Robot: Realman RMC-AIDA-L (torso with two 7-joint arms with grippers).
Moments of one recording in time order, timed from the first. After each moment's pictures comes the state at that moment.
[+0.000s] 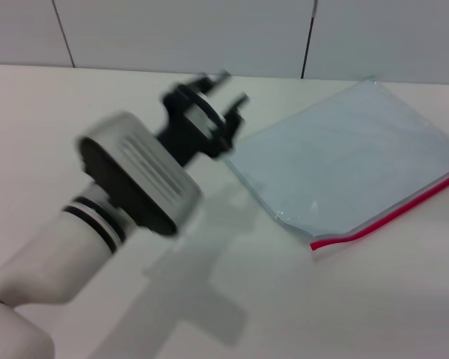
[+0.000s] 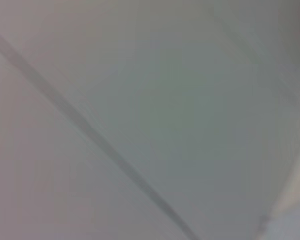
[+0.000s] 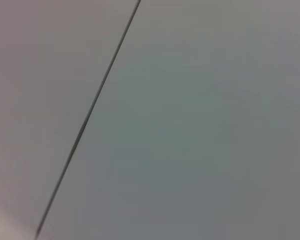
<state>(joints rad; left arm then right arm) -0.20 -2.02 2.23 1.15 2.59 -0.51 -2.33 0.48 2.03 -0.66 -0.21 2.11 1.13 -3.00</state>
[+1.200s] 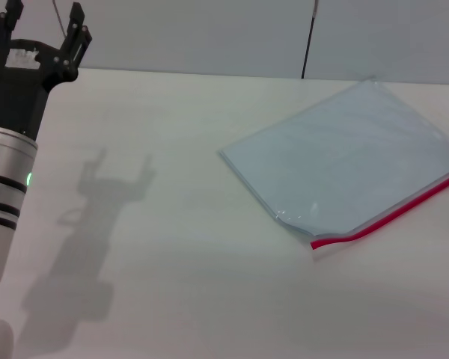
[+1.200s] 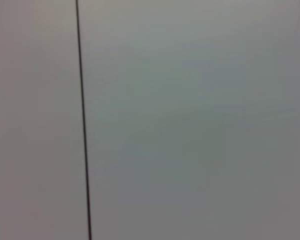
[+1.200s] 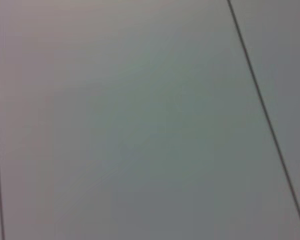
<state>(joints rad) -0.39 -2.03 2.24 0.50 2.25 -1.31 -3.00 0.47 2.03 -0.66 0.06 2.50 1.48 -2.75</state>
